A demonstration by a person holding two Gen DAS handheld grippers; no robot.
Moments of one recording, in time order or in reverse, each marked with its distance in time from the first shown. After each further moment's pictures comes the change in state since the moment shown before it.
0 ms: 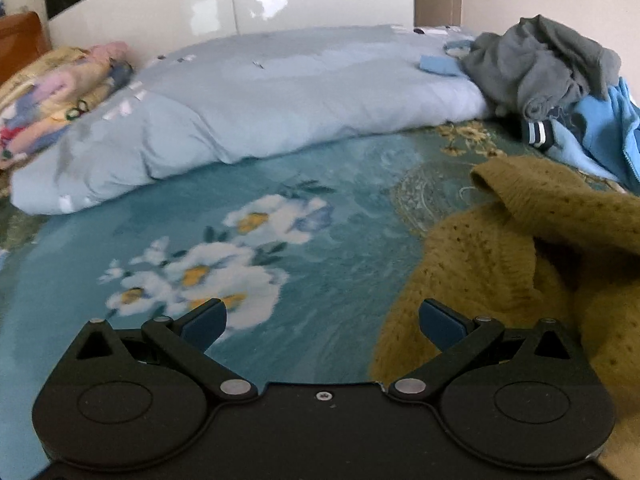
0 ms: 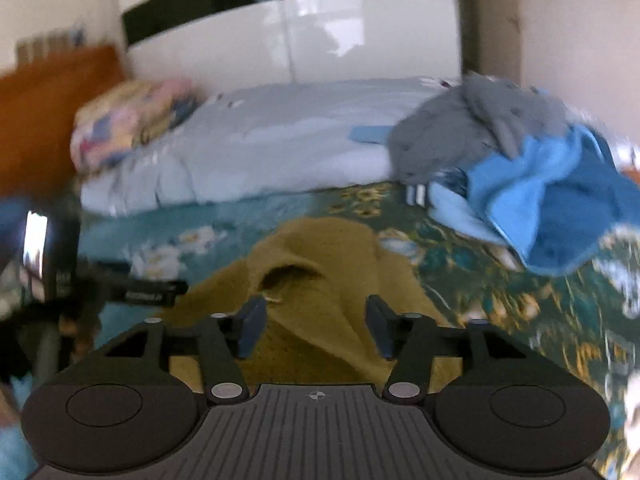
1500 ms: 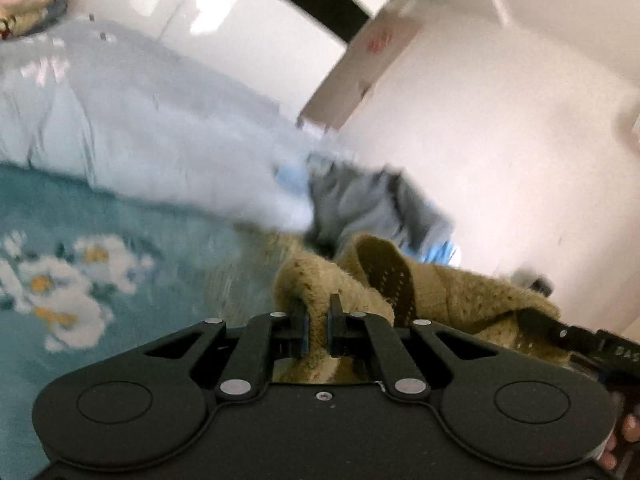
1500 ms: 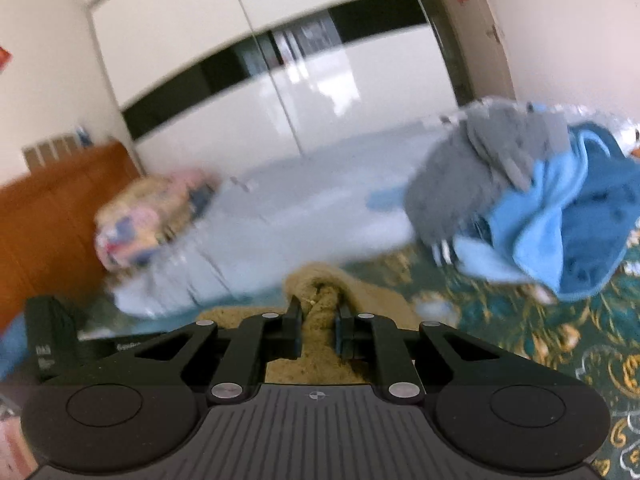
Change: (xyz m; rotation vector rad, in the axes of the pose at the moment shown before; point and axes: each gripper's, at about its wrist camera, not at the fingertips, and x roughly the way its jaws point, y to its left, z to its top) left arm -0.090 0.042 0.029 -0.386 -0.241 -0.626; right arm -0.048 -0.024 0.029 0.249 -0.247 0.128
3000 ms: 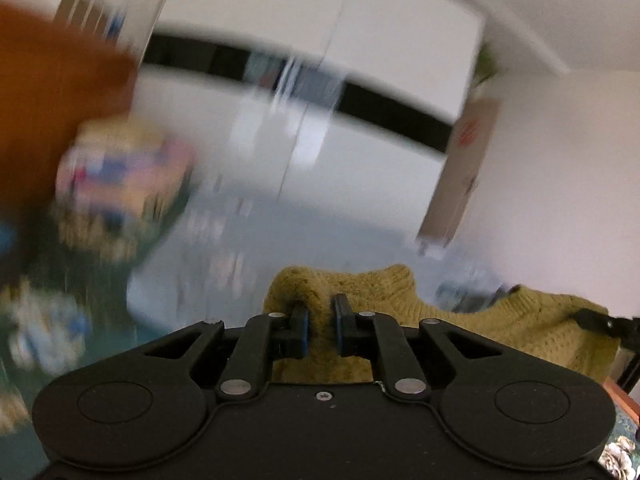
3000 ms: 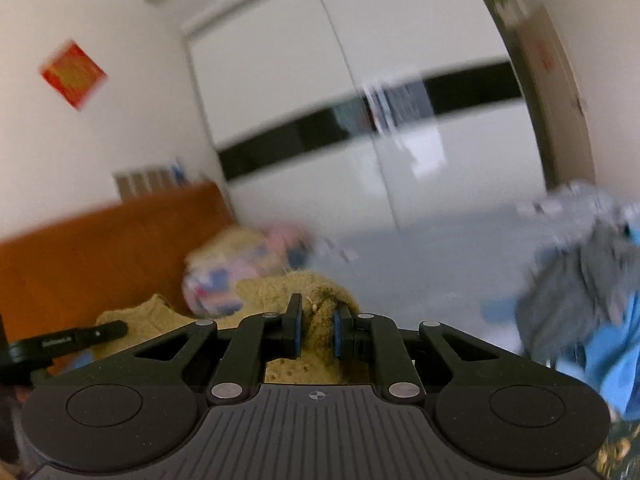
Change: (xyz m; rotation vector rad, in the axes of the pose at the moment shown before) left arm -0.196 0.003 0.092 0.133 -0.264 0.457; right arm 0.023 0.114 0.114 -0.115 -0.063 0.166
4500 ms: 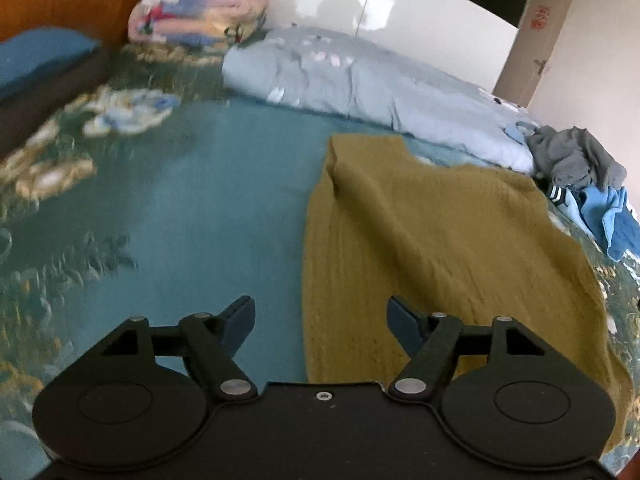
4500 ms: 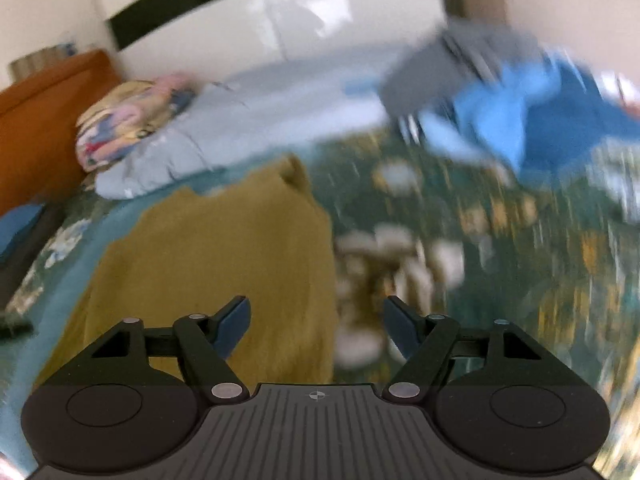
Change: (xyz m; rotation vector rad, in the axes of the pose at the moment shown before) left arm -0.073 0.065 -0.194 -0.019 0.360 0.185; right arm -0.080 -0.092 -0.224 0.123 0.389 -0.267
